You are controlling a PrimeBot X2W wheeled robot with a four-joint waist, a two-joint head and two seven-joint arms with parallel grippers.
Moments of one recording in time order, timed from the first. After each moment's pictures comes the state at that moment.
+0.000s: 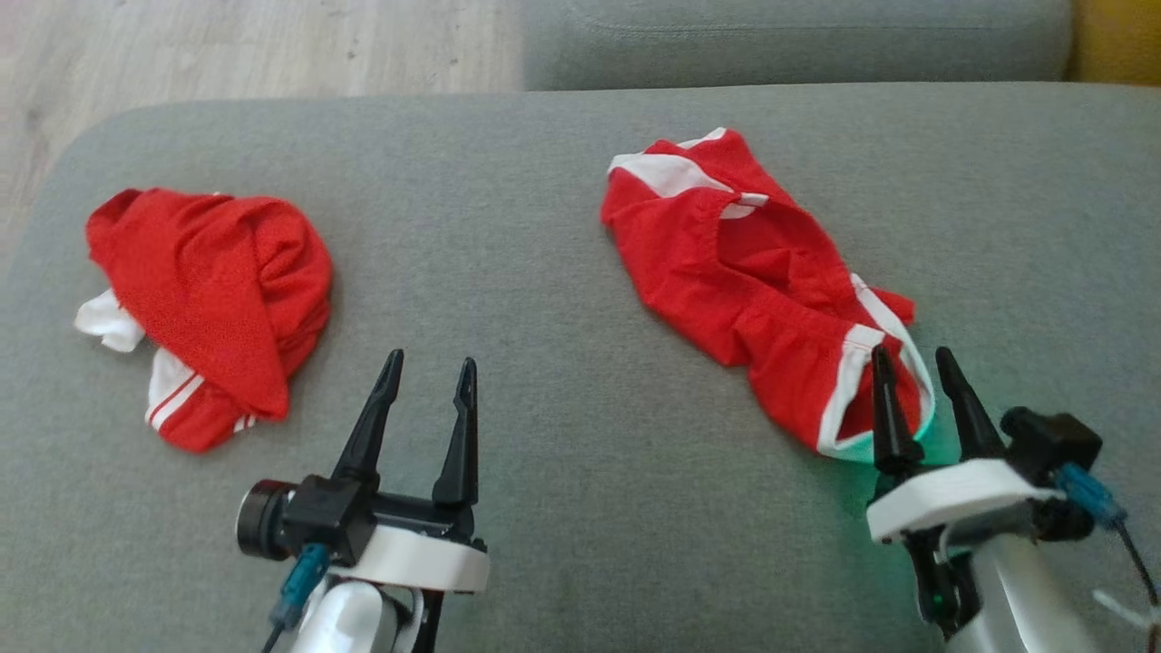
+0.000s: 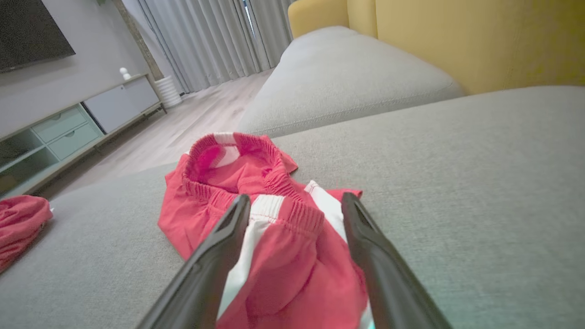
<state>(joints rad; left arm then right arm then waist) -0.12 0.05 -0.33 0.22 -0.21 0.01 -0.26 -0.15 -0.05 0.03 0.44 0.26 0.13 -0.23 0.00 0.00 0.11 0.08</state>
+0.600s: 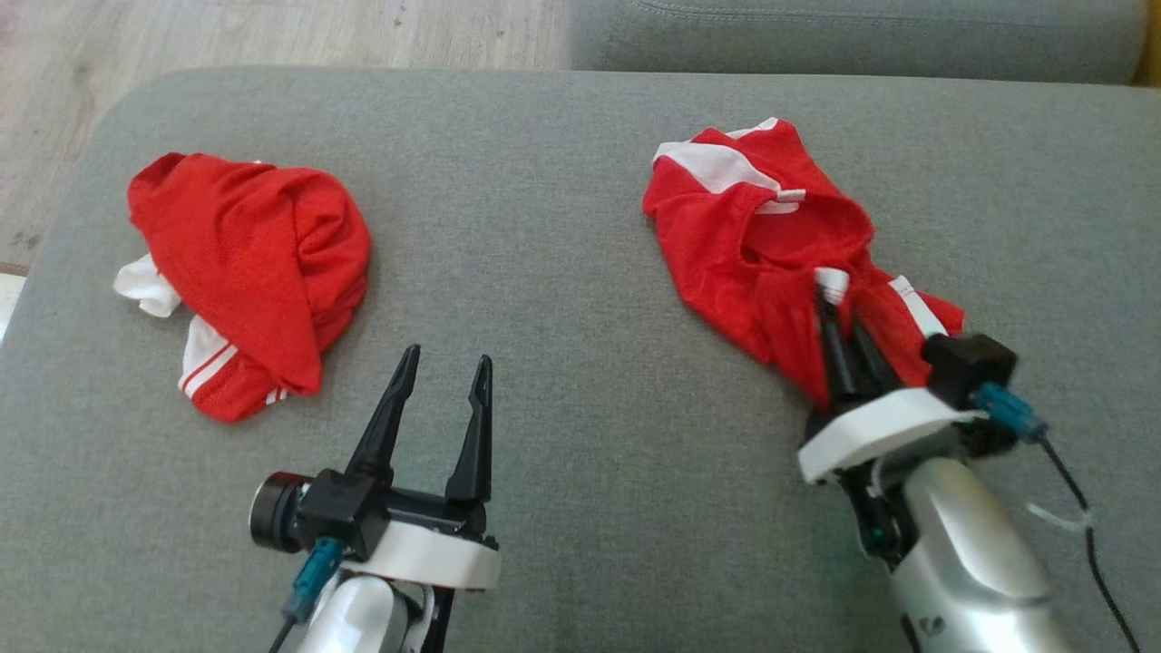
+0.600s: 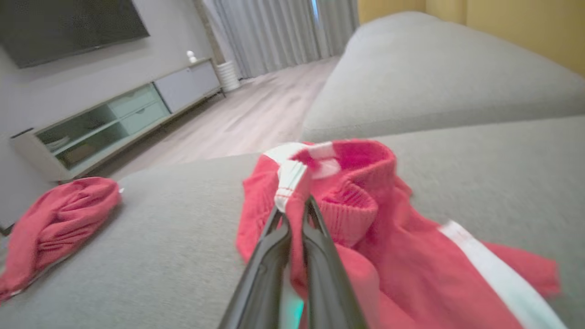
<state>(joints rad) -0.14 0.05 -0.36 0.23 -0.22 0.01 -0.26 -0.36 -0.05 0.19 0.66 0.34 0.13 -0.24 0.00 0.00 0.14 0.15</state>
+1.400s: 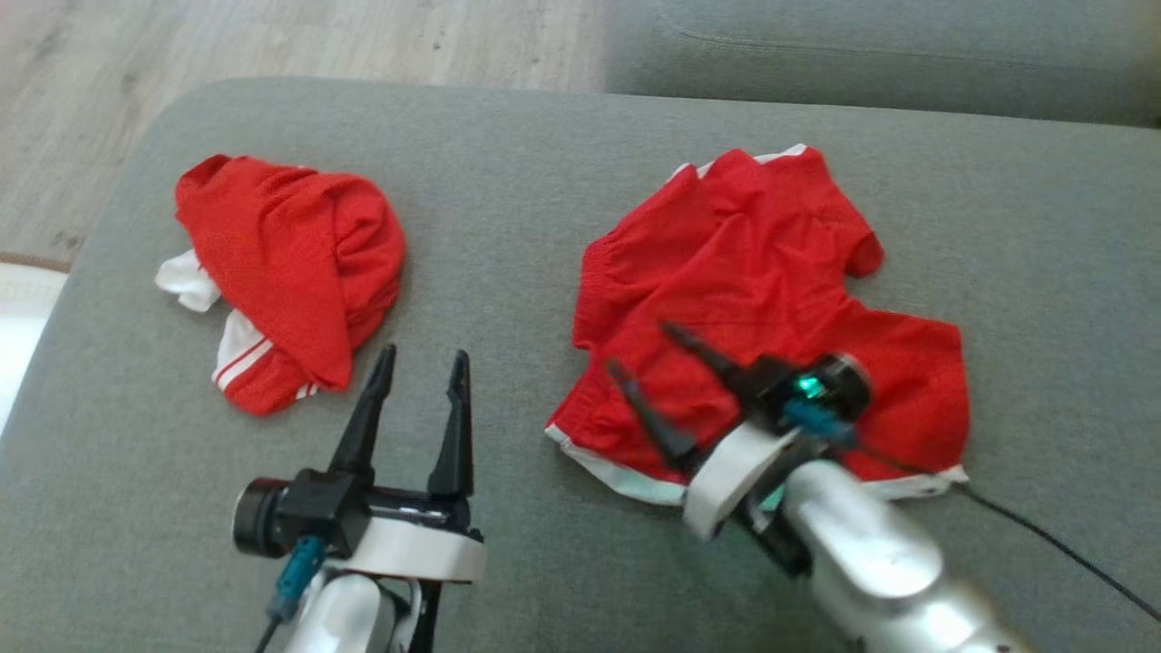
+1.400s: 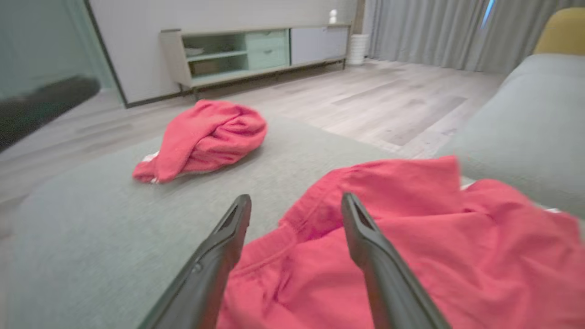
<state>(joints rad) -0.13 0.05 -0.33 0.23 -0.24 0.03 -0.26 -0.48 -0.06 0.68 0.68 0.23 0.13 -0.25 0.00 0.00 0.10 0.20</state>
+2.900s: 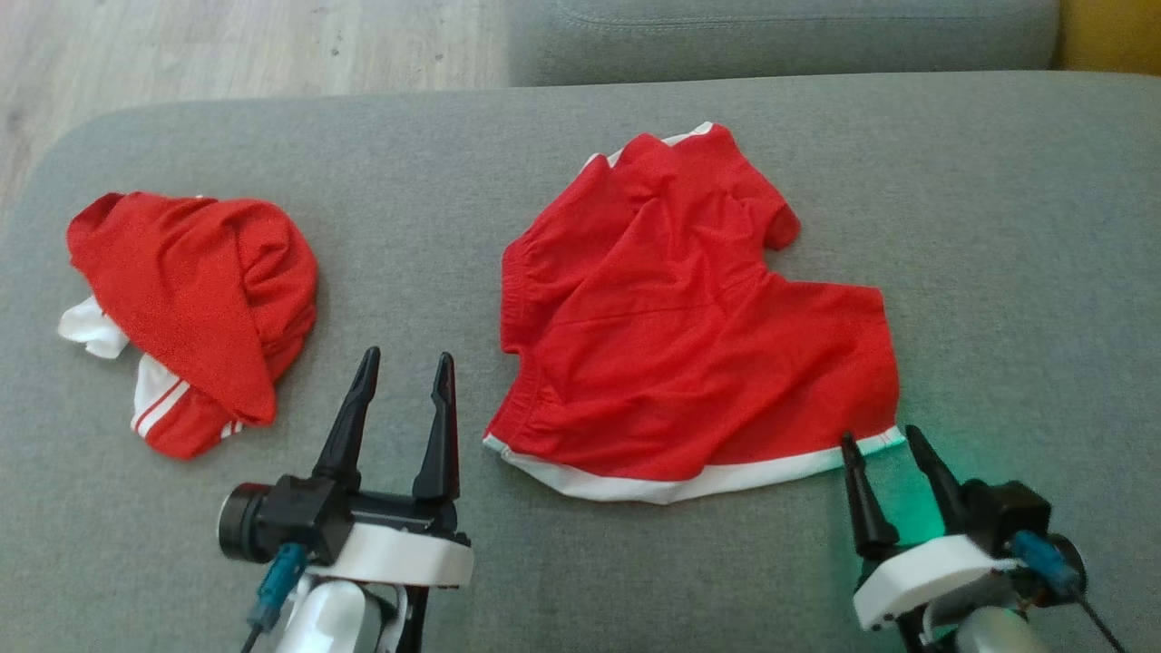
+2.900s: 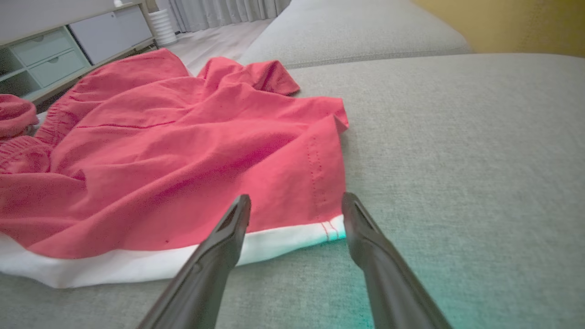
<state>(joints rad) -0.11 0.05 -0.29 0.20 -0.23 0.00 -0.26 -0.04 -0.05 0.07 0.44 0.12 0.13 -0.23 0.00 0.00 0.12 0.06</state>
